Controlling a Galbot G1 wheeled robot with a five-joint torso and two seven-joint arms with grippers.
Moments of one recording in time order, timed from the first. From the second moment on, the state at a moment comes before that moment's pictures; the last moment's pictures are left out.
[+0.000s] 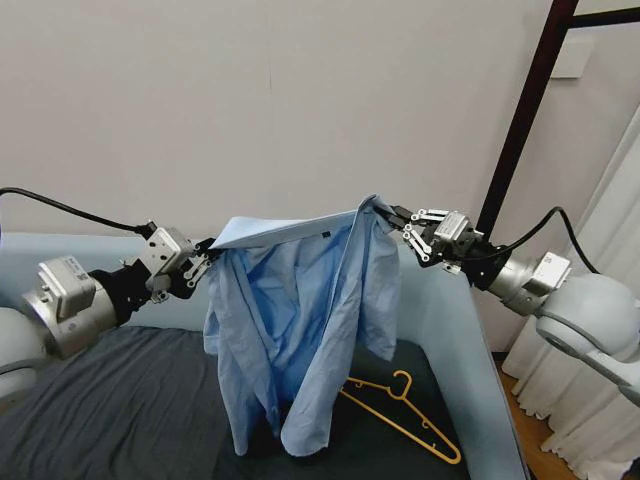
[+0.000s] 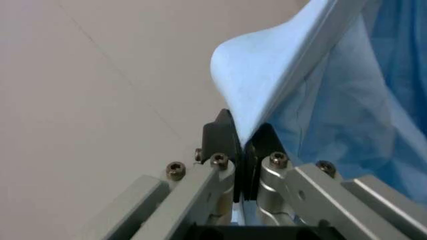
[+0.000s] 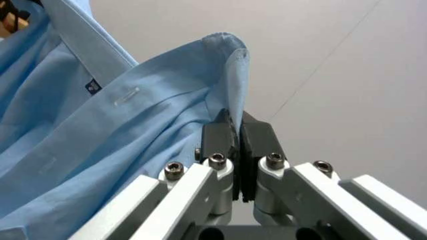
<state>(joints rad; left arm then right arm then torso) 0.00 0.13 0.43 -2.40 -1.10 0.24 -0.15 -0.36 0.37 -0.11 2.08 0.68 0.12 -0.14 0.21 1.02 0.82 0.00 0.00</state>
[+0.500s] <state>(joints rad) 0.32 0.00 0.43 -2.28 -1.07 0.31 -0.29 -0.45 0.58 -0.32 1.95 0.59 0.13 -0.11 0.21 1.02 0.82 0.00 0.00</state>
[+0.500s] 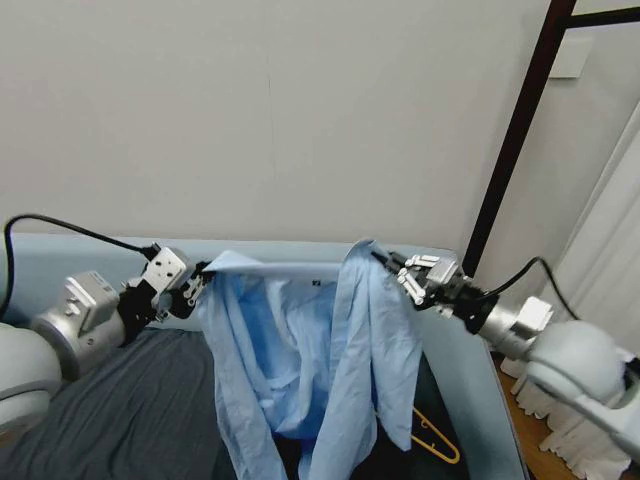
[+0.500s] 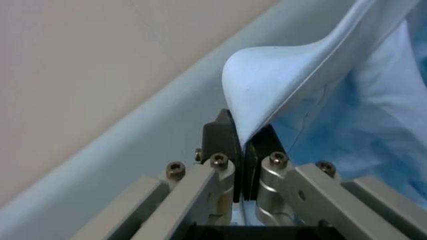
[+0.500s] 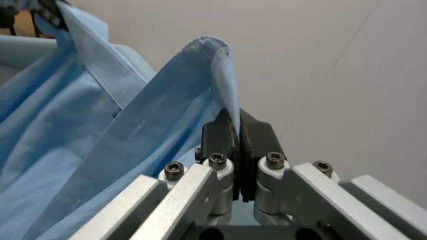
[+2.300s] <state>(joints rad) 0.54 -0.53 0.41 -1.70 -0.92 0.20 -0.25 -0.69 0.71 -0.25 1.40 0.18 0.59 -0.47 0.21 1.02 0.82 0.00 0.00</state>
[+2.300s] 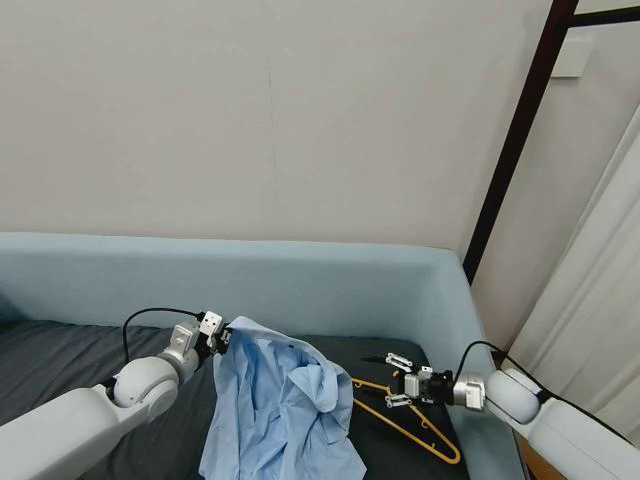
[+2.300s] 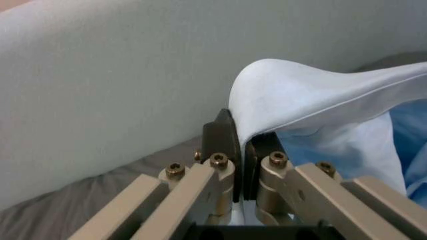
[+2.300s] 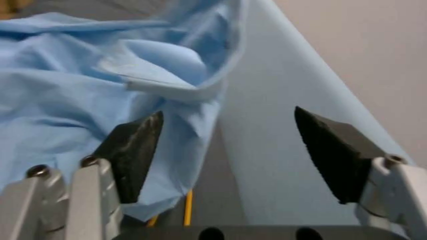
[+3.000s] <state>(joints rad) 0.71 -0.53 0.34 -1.76 -0.85 0.12 -0.26 -0.71 0.75 -0.25 1.48 0.60 -0.35 -0.22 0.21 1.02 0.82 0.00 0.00</state>
